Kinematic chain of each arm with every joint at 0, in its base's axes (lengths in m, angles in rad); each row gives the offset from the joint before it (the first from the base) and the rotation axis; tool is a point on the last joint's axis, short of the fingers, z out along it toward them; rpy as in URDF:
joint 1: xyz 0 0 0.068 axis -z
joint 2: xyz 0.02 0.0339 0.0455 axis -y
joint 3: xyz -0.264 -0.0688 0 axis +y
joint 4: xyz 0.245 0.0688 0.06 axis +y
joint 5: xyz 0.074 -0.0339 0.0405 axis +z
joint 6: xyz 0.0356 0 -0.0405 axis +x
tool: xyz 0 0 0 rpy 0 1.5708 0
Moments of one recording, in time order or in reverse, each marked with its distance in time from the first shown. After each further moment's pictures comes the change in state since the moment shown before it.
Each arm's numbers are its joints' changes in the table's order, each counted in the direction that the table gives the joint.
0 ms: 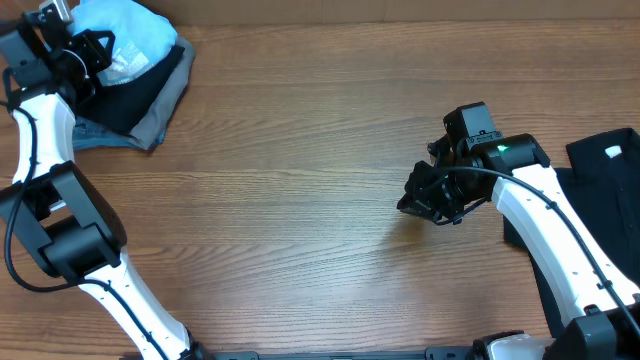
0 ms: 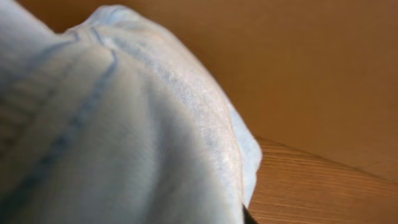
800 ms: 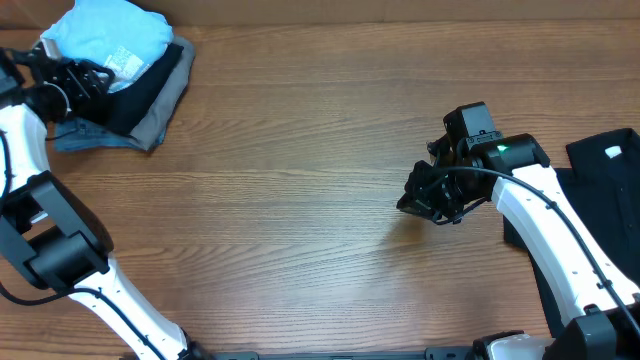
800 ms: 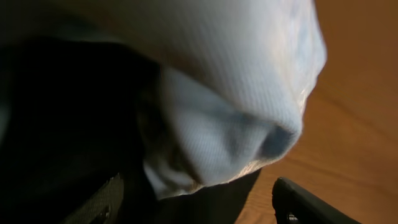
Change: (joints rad) left arm -0.090 0.018 -0.008 0.407 -0.032 0.137; right arm 0.000 0.000 0.000 -0.009 0.000 0.001
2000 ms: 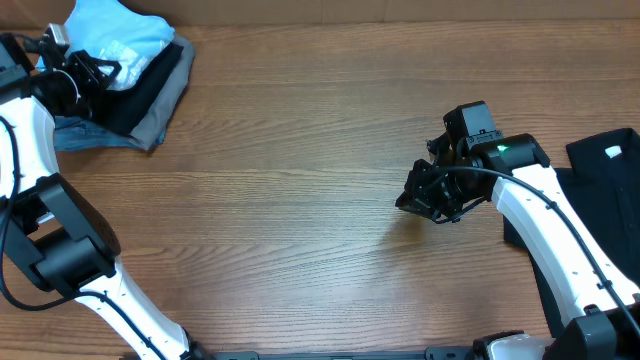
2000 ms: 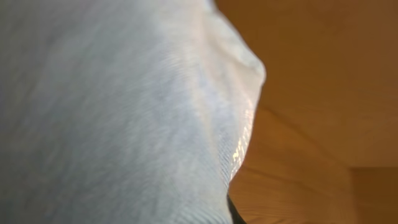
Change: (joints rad) left arm 0.041 0.049 0.000 -0.013 -0.143 -0.197; right arm 0.000 0.000 0.000 -0.013 0.007 0.000
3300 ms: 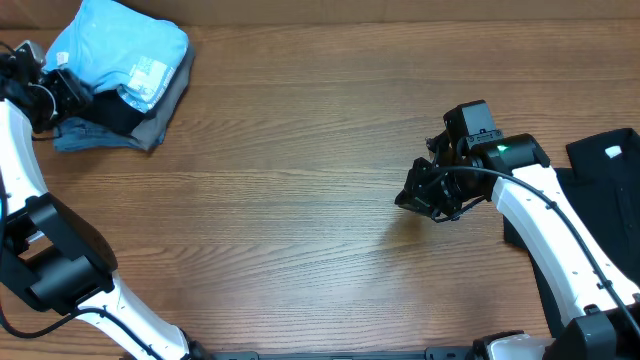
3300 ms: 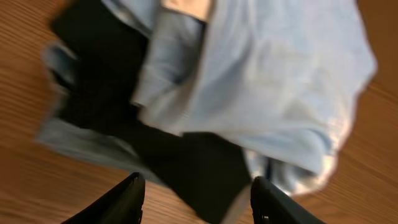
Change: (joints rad) left arm -0.046 0.104 -0.018 0.259 0.447 0.203; right arm 0.000 0.000 0.000 -0.018 0.000 -0.002
